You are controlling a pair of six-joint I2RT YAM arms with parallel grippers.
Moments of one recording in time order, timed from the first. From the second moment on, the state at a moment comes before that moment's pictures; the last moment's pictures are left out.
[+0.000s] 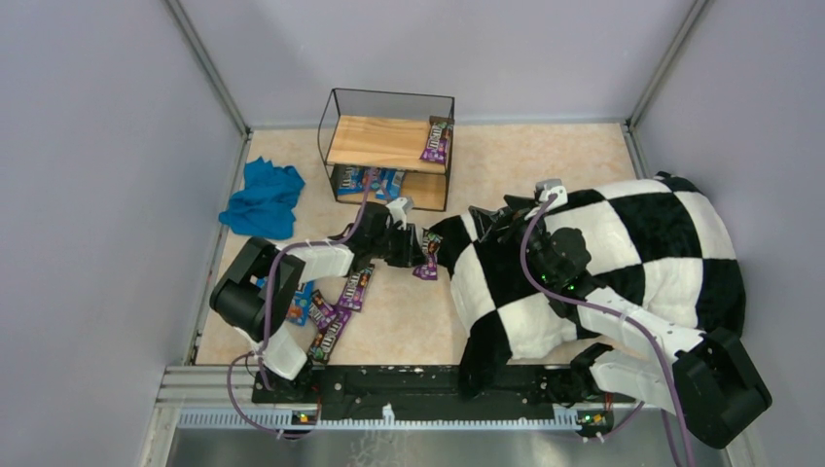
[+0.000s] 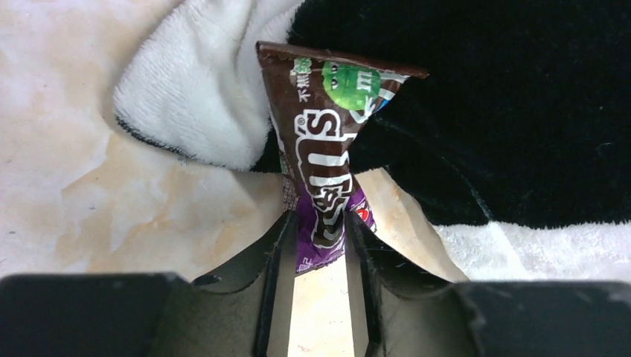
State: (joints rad) left arm -0.53 1.67 0.76 0.20 0.41 -0.43; right arm 0.57 1.04 0.42 0.74 0.08 0.28
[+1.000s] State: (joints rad) left arm -0.49 1.41 1.28 -0.48 0.22 -0.30; right arm 0.57 1.04 0.42 0.74 0.07 0.28
